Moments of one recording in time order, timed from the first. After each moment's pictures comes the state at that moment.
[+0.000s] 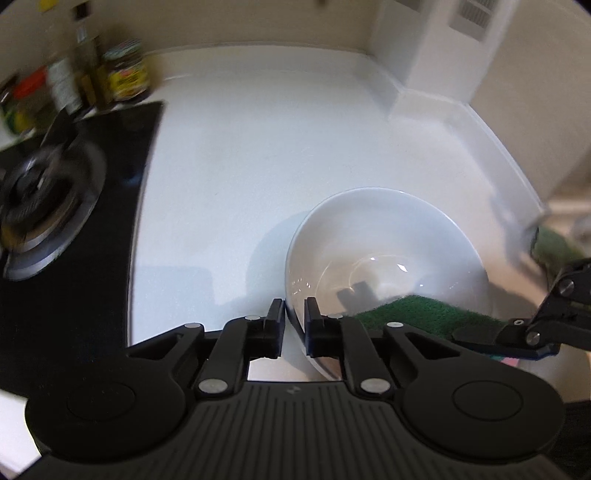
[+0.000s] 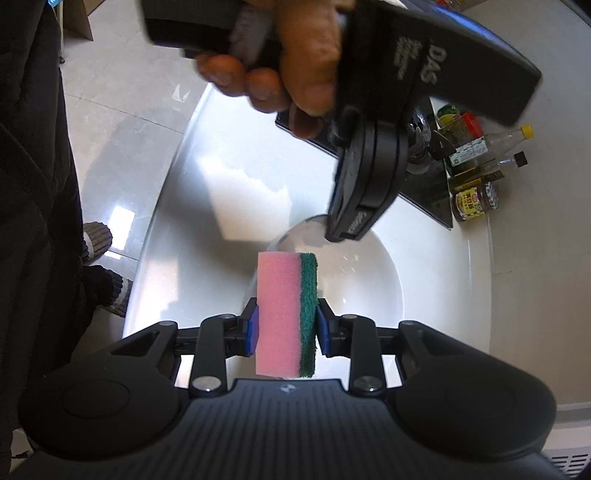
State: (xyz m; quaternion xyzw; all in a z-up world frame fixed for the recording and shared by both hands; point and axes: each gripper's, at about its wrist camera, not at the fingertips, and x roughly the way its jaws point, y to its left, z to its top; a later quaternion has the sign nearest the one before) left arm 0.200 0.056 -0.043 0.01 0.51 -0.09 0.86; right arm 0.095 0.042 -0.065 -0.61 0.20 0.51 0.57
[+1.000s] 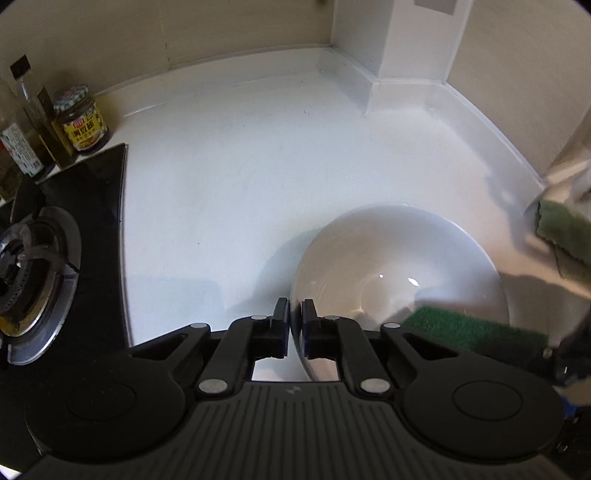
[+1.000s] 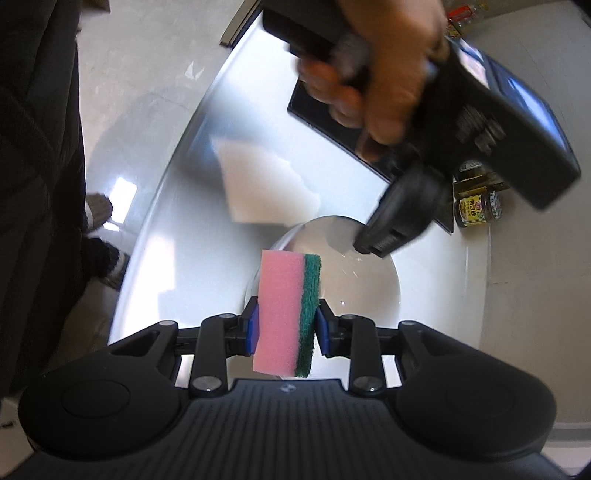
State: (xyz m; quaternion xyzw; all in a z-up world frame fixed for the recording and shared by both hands) left arm 0.240 0.051 -0.041 0.03 0.51 -0.11 0.85; right arm 0.089 0.043 -0.069 -0.65 0.19 0.50 0.55
